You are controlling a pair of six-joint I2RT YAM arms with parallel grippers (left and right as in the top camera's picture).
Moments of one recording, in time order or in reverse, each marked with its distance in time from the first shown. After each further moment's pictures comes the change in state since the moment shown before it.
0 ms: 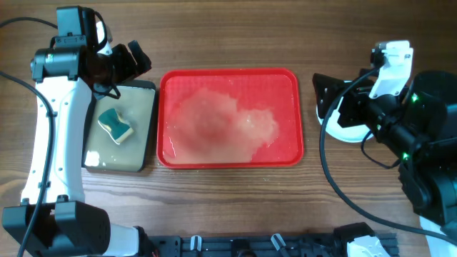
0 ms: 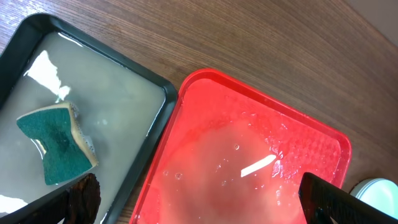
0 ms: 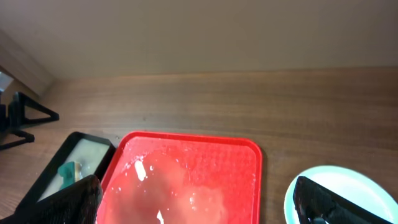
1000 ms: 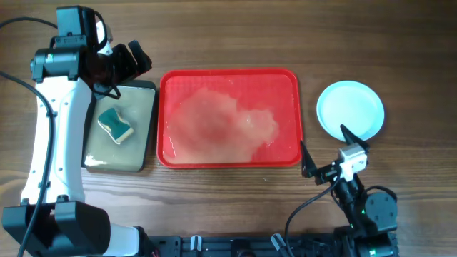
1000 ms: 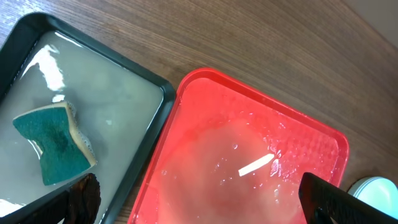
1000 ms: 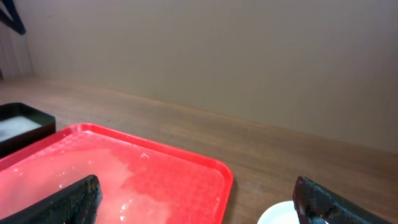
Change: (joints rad) left arm 0.000 0.000 0.000 0.000 0.007 0.000; right arm -0.026 -0.981 -1.346 0.861 -0.027 -0.288
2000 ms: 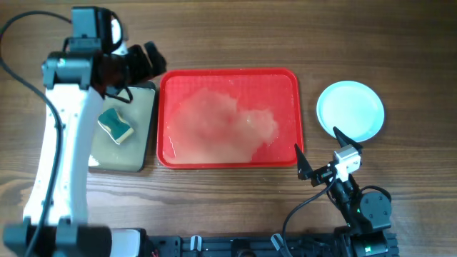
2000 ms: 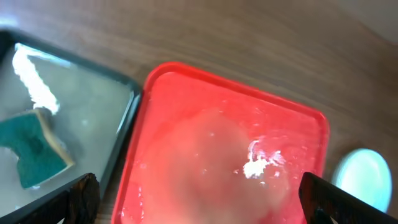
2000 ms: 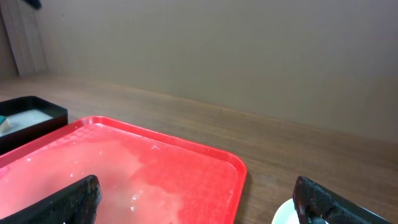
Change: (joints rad) left arm -0.118 -0.092 -0.003 0.005 -0.026 0.009; right arm 0.000 -0.010 -0.058 0.038 -0.042 0.020
